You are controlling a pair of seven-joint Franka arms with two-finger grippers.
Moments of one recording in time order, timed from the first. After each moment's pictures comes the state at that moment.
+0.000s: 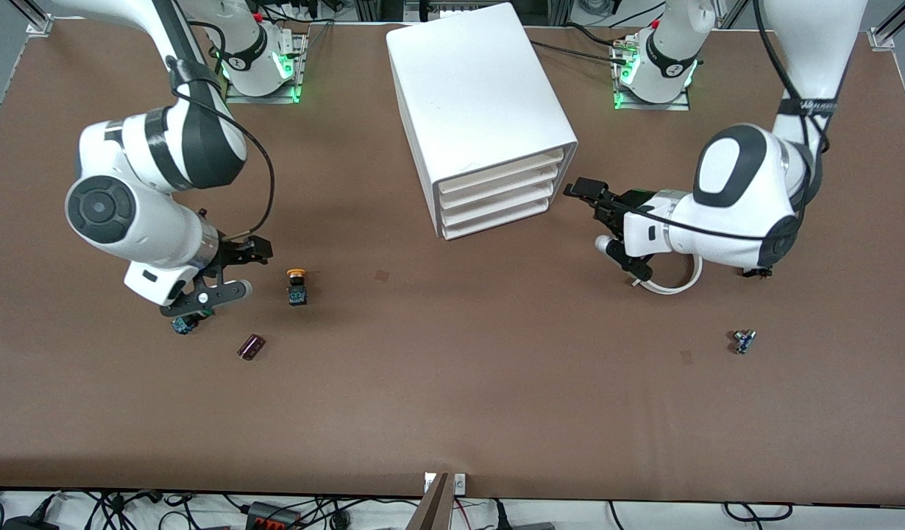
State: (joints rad) left arm -0.02 0.38 -0.24 -1.76 -0.69 1.64 0.41; right arm 0.27 0.42 -0.02 -1.56 -0.02 1.83 -0.04
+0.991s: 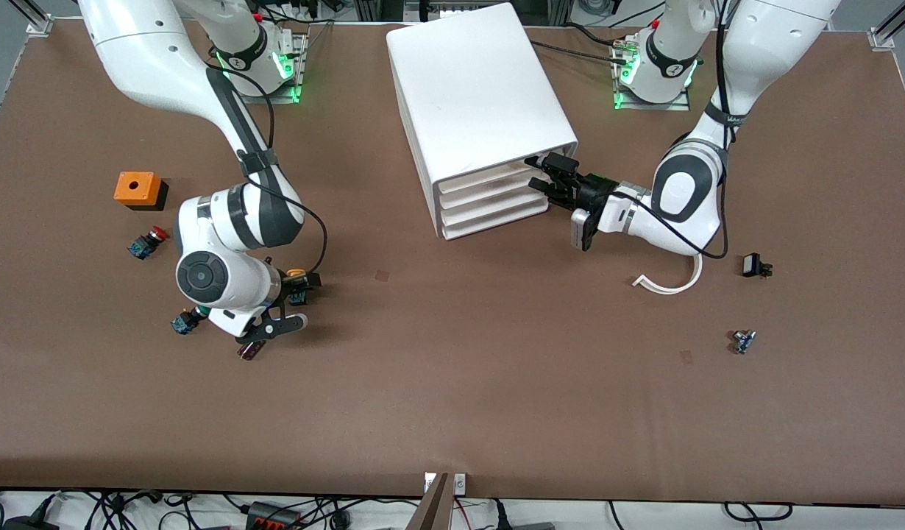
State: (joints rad) left arm -0.02 0.41 -0.25 -2.12 -1.16 1.67 0.92; right arm 0.30 0.67 -0.02 -1.56 0.05 2.02 -0.01
